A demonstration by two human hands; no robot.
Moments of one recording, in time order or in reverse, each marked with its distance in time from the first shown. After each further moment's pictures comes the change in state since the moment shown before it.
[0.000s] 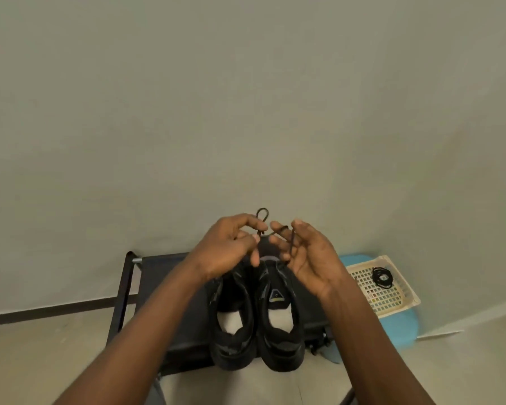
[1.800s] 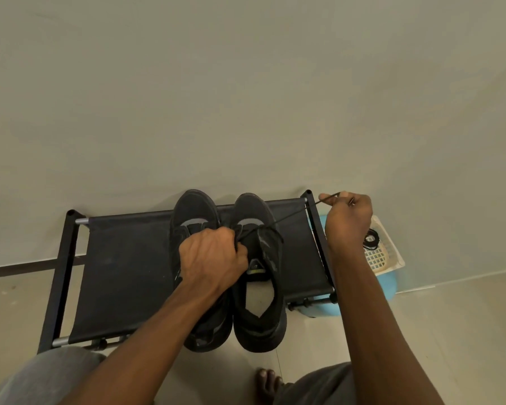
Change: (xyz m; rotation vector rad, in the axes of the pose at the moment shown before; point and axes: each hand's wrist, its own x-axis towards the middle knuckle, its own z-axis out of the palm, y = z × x) left_hand 0.033 -0.110 0.090 0.900 0.265 -0.166; right_hand 0.064 0.005 -0.089 -0.652 0.845 -0.377
